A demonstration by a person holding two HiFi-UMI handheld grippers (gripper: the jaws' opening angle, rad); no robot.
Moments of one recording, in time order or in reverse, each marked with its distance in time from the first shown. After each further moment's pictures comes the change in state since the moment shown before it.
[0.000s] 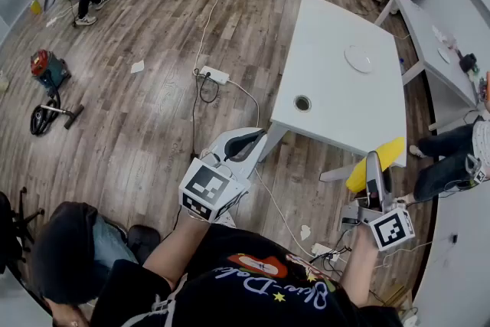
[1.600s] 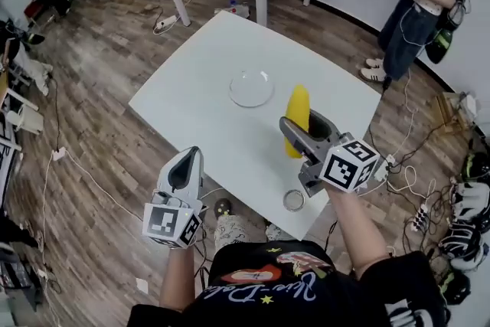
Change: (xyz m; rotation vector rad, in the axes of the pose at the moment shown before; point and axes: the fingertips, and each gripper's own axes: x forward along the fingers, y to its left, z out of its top) left arm 0.439 0.268 0.097 0.141 0.017 -0.692; right arm 0.345 -0.204 0.021 -0.040 -0.144 -0.588
